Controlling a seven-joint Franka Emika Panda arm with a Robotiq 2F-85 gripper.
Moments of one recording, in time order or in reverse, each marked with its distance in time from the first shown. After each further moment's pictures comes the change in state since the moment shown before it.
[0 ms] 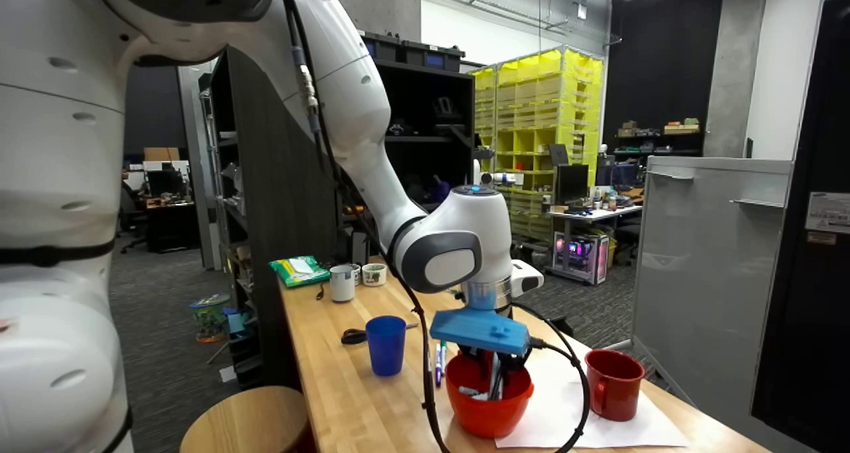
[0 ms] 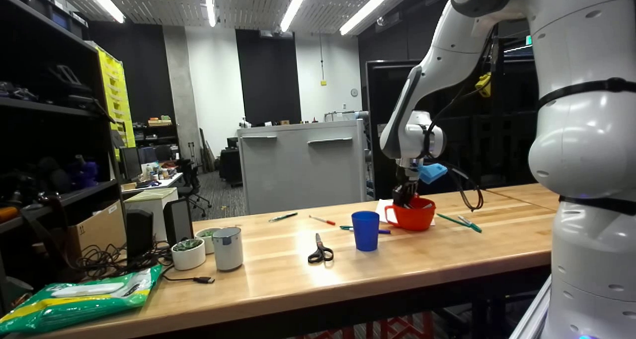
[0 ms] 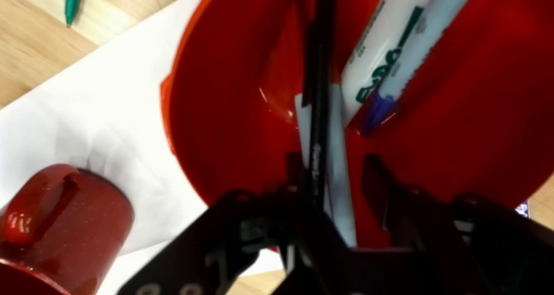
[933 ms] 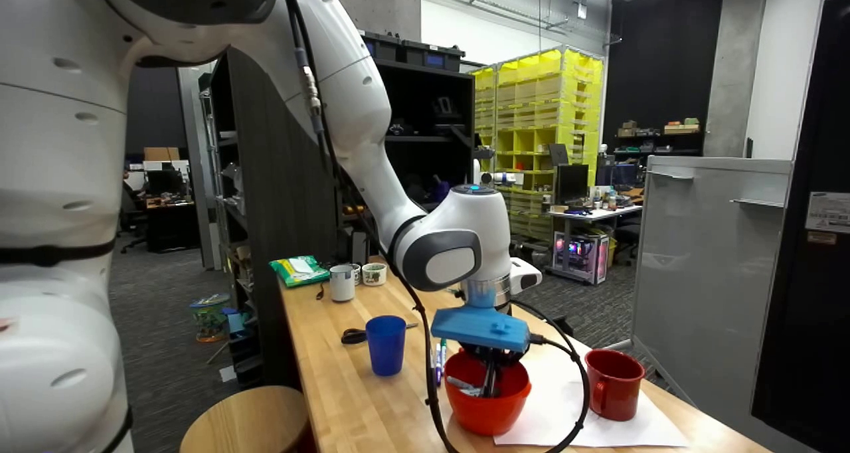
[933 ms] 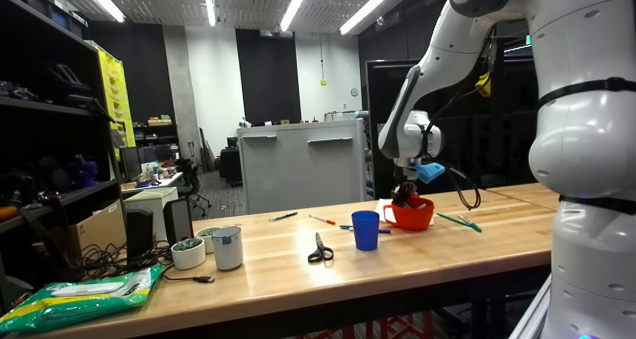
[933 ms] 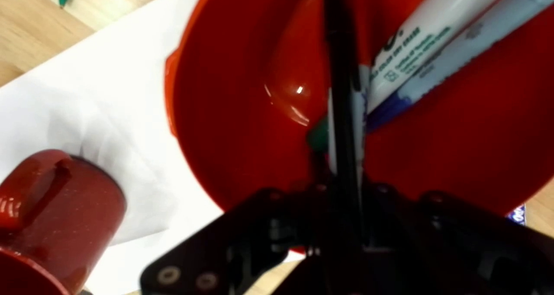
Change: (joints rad) arm 0.002 0.007 0.008 0.011 -0.005 0.000 -0.009
